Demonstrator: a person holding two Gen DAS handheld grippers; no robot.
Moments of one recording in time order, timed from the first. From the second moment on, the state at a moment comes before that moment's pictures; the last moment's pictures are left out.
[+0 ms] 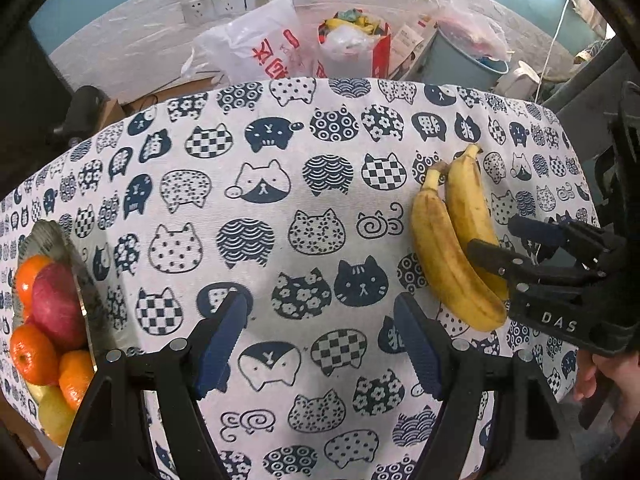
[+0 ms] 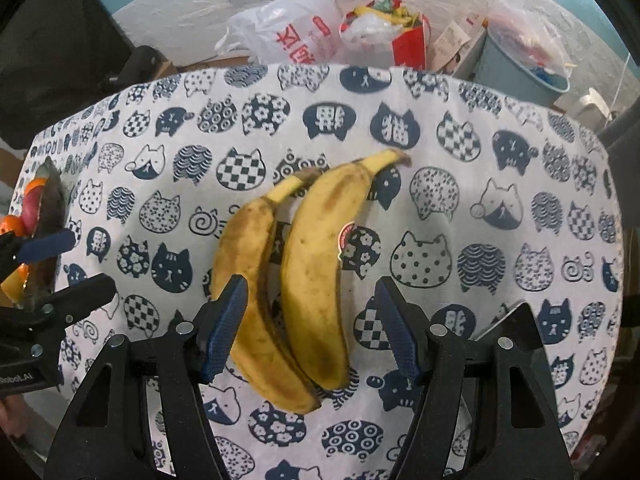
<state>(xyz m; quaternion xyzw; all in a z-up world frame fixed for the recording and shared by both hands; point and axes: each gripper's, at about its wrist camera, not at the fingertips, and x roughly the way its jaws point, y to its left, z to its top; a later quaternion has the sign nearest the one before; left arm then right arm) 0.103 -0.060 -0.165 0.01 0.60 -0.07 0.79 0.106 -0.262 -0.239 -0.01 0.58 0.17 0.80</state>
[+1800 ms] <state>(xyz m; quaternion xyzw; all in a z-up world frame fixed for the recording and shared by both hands) 0.127 -0.147 -0.217 -0.04 0.63 -0.11 0.77 0.078 -0.325 -0.242 0.02 0.61 0.16 0.77</state>
